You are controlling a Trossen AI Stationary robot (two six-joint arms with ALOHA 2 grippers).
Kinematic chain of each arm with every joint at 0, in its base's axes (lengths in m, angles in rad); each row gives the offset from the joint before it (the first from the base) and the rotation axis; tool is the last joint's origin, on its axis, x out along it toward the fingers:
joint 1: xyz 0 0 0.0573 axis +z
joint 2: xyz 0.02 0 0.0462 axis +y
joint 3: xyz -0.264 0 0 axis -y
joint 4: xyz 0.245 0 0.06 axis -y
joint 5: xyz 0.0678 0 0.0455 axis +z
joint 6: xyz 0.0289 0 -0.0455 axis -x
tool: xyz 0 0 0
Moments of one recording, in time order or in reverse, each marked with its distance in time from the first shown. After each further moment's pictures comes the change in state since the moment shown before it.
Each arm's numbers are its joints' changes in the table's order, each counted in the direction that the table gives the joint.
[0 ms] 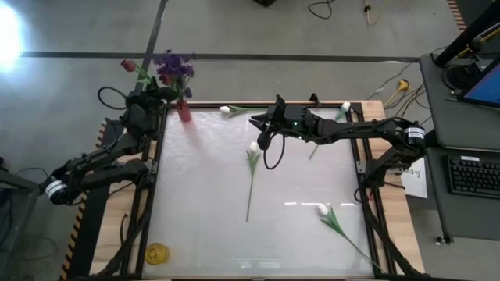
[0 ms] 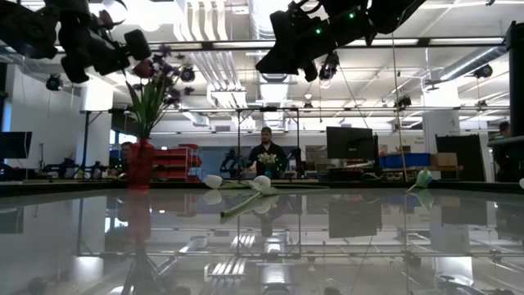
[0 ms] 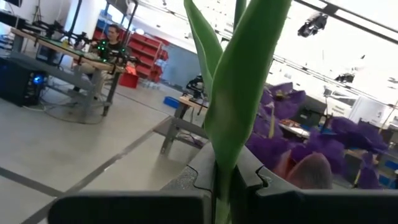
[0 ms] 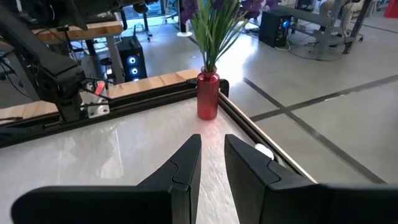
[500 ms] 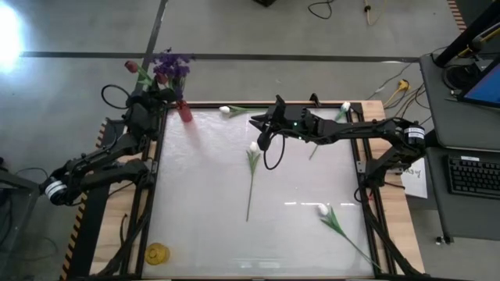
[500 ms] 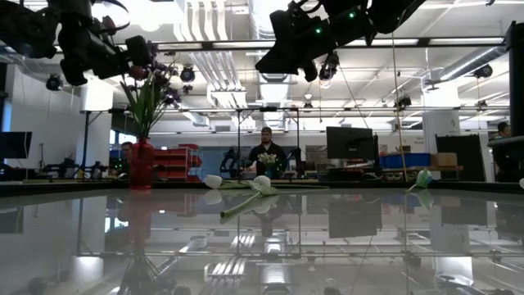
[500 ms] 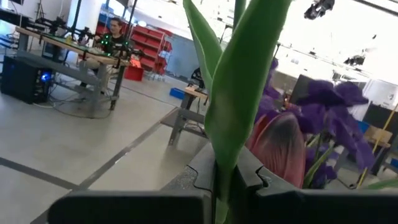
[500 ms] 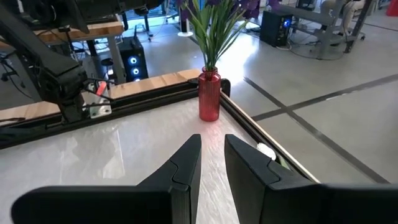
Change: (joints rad) left arm 0.000 -0.009 0.000 -0.084 0.005 0.007; right arm 0.003 0.000 0.000 0.000 0.000 -0.005
